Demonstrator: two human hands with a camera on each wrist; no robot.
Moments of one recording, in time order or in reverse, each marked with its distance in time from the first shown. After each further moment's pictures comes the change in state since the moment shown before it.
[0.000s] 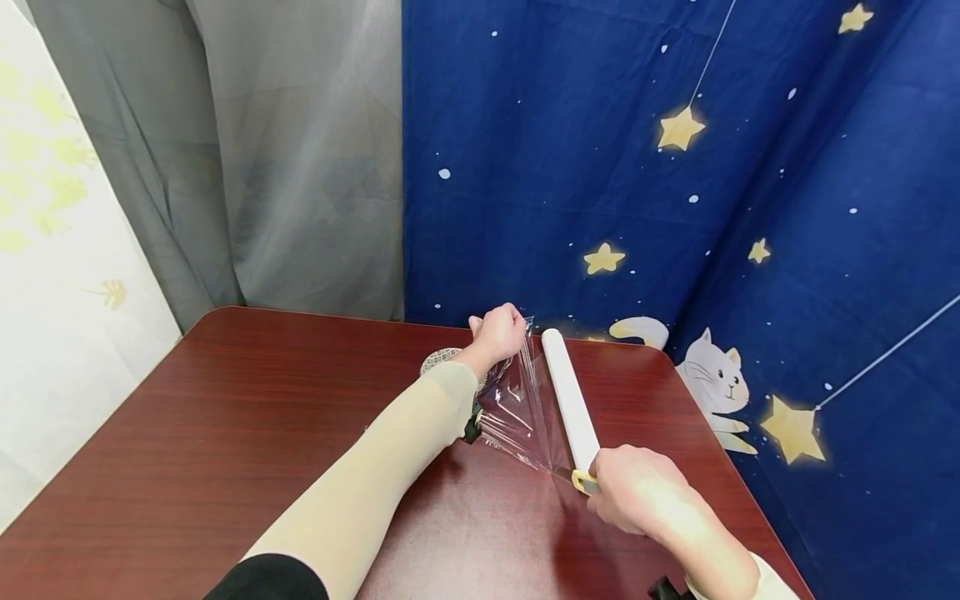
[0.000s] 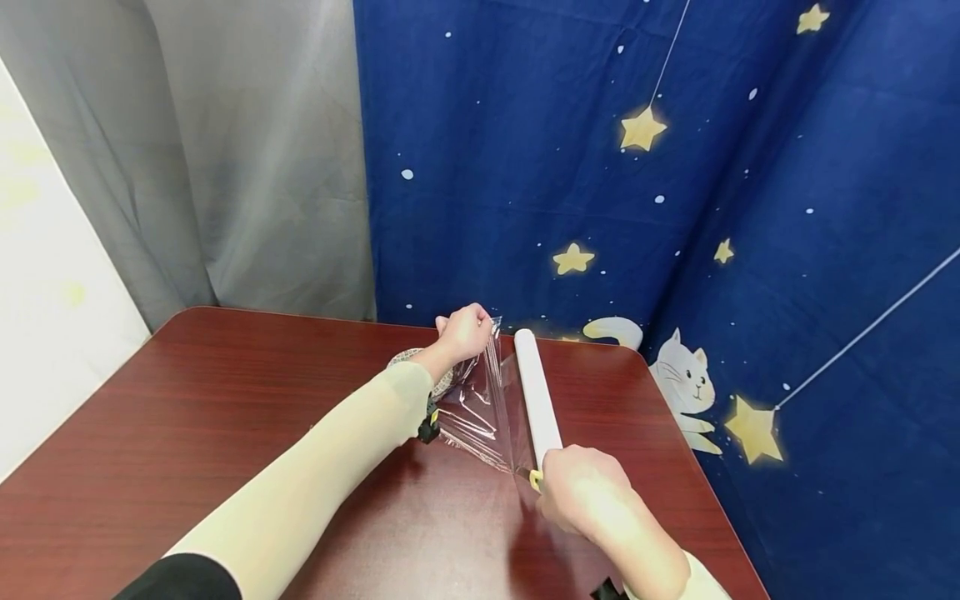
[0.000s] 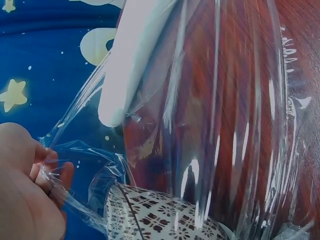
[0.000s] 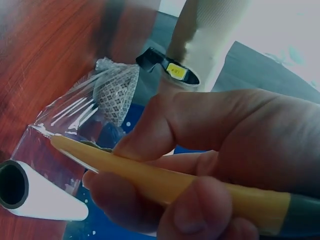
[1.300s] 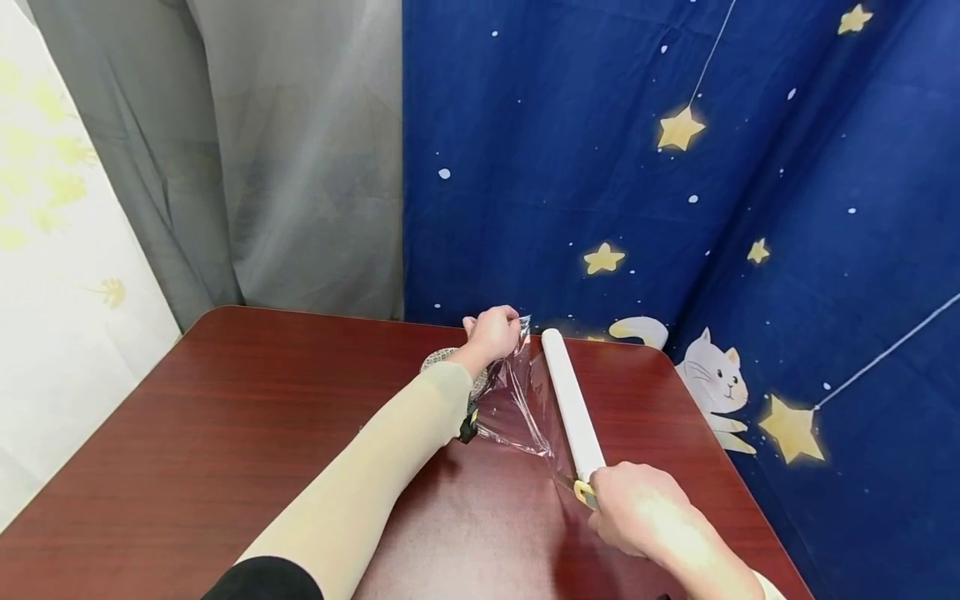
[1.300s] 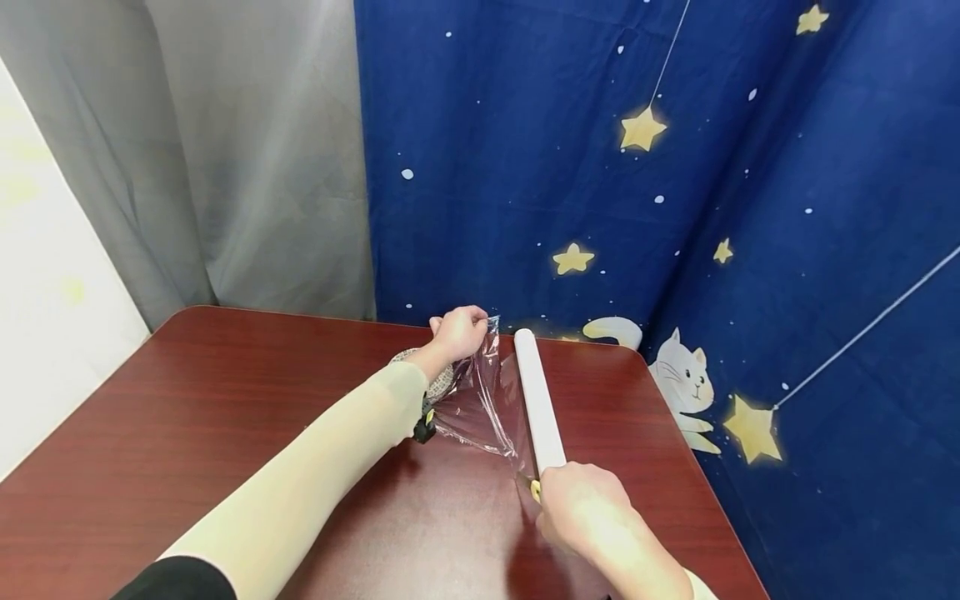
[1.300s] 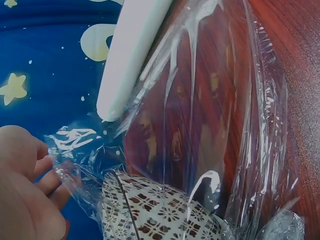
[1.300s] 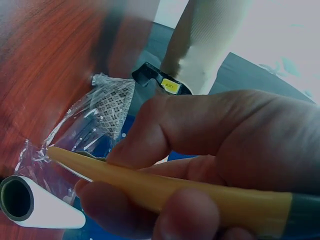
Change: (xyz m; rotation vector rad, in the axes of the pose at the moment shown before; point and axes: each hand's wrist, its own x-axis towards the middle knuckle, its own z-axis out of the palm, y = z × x) left_hand -0.033 0.016 -0.032 0.002 0.016 0.003; right_hand -0.016 -0.004 0.013 -0.031 0.060 -0.030
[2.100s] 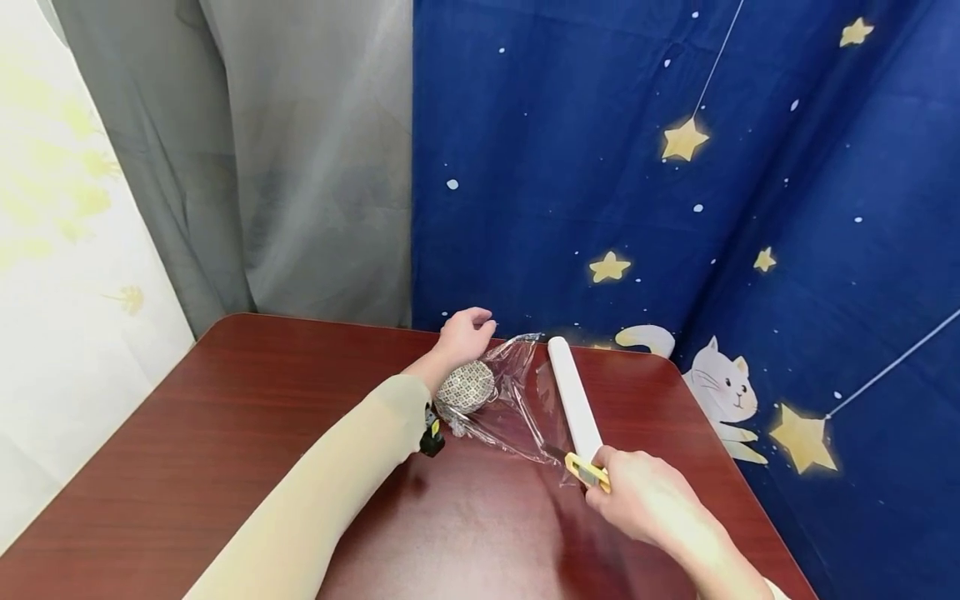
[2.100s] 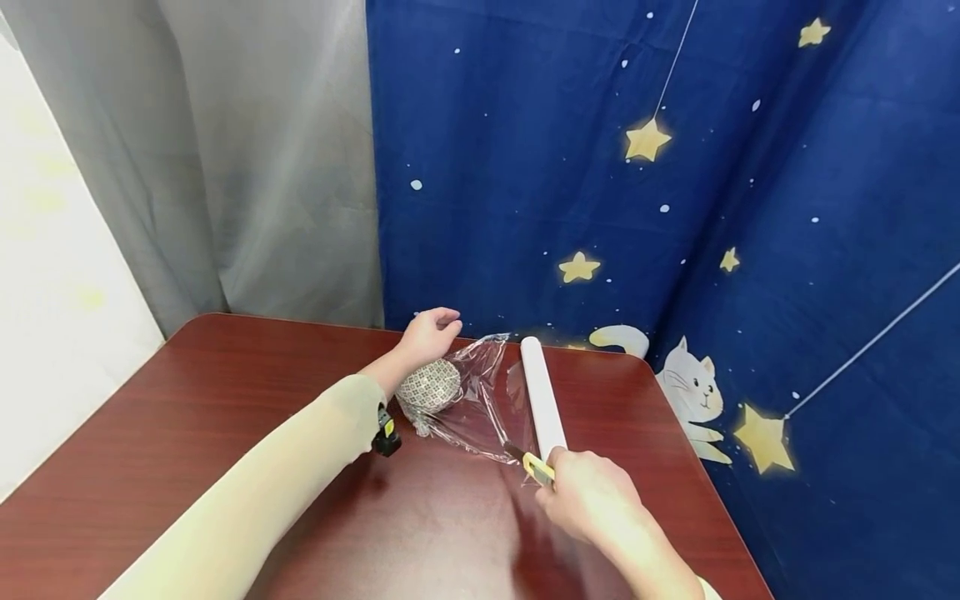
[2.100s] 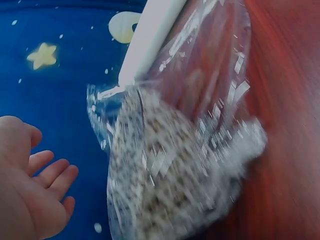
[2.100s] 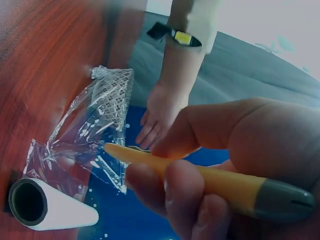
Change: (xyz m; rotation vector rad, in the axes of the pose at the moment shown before) left_hand -0.055 -0.018 -0.081 -0.236 -0.016 0.049; right_hand 0.014 0.006 -0.005 0.221 0.031 0.076
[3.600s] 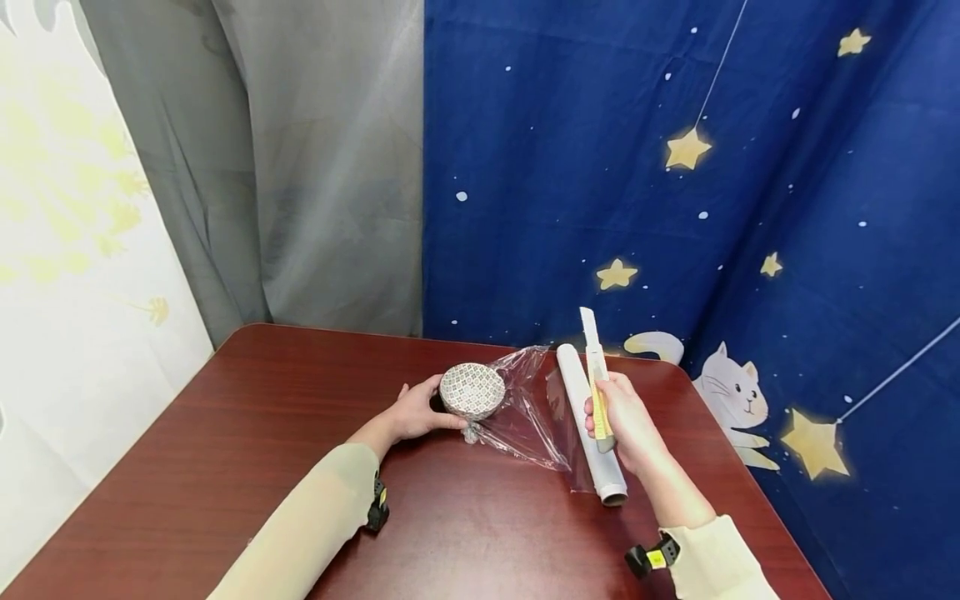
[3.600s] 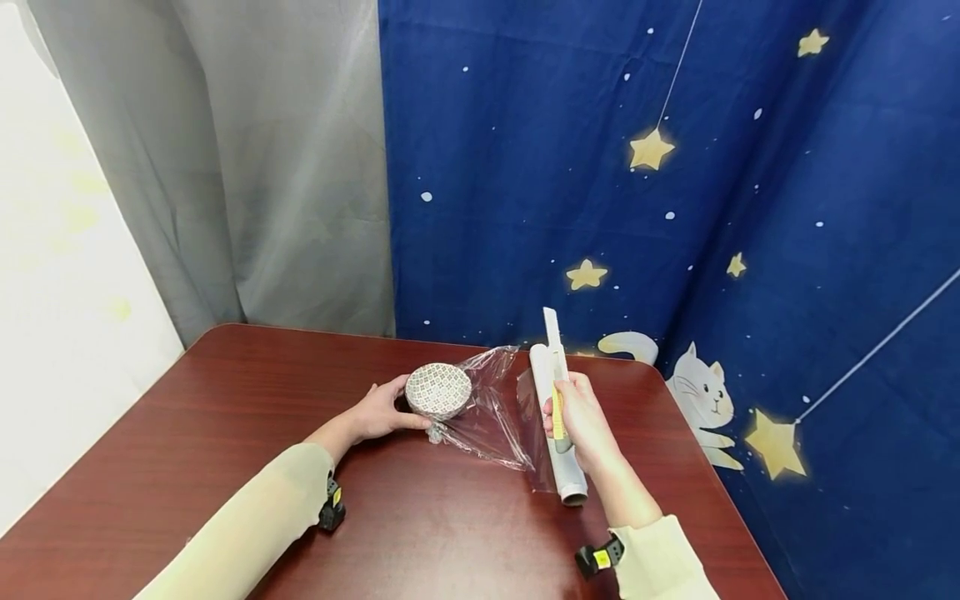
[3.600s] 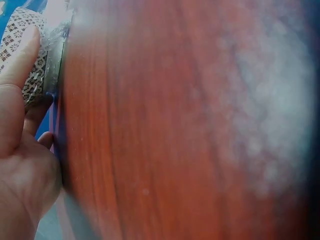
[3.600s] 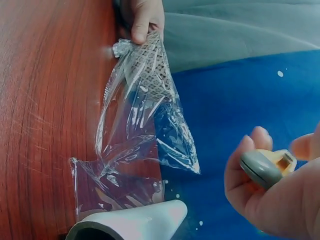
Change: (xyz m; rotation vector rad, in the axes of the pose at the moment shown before) left_hand -0.089 -0.109 -0.032 0.080 -0.255 0.015; right_hand 0.100 0.019 0.018 1.291 0.089 0.118
